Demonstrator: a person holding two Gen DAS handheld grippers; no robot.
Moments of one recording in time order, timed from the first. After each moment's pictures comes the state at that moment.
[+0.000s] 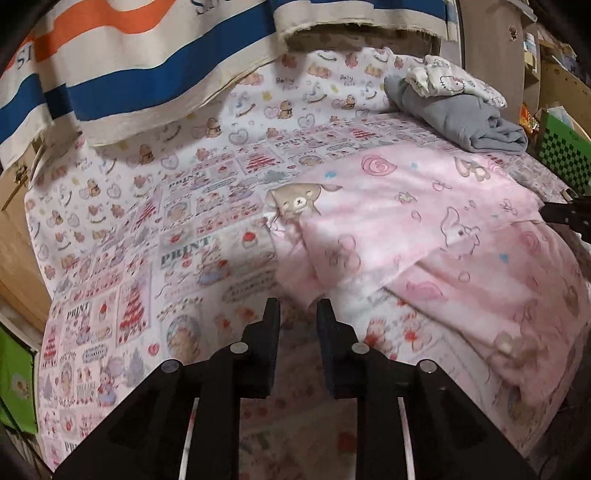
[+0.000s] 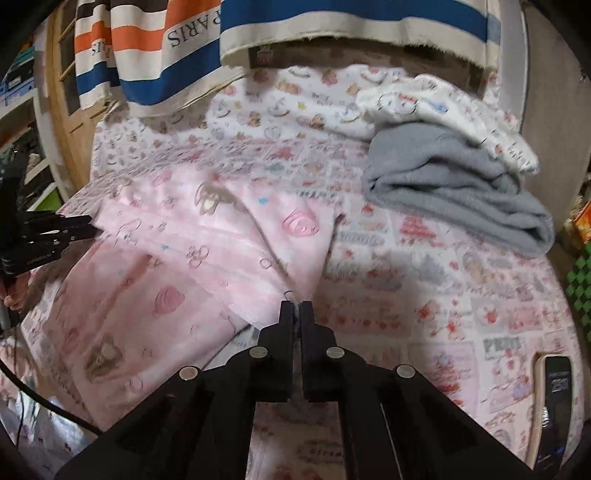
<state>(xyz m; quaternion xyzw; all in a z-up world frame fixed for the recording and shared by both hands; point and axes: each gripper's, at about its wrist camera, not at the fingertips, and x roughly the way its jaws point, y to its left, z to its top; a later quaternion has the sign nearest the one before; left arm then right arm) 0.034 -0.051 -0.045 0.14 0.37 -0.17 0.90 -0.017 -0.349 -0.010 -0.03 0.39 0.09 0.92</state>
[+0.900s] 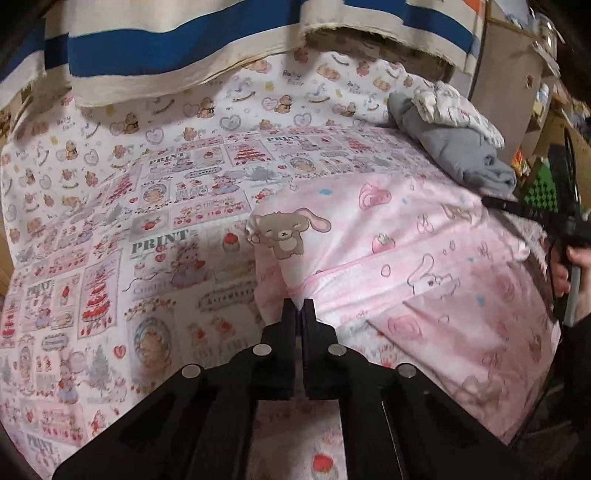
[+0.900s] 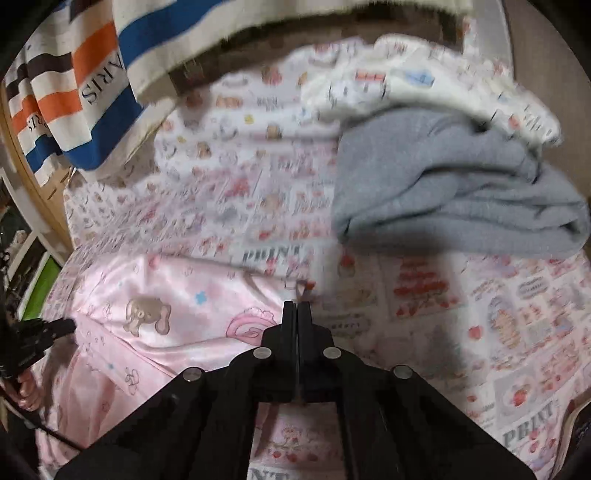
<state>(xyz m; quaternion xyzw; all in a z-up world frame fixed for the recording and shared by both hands) 0.055 -0.049 -0.042 0.05 0.41 -0.21 0.89 0.078 -0.382 -0.010 0.07 0.39 0.04 0.92</state>
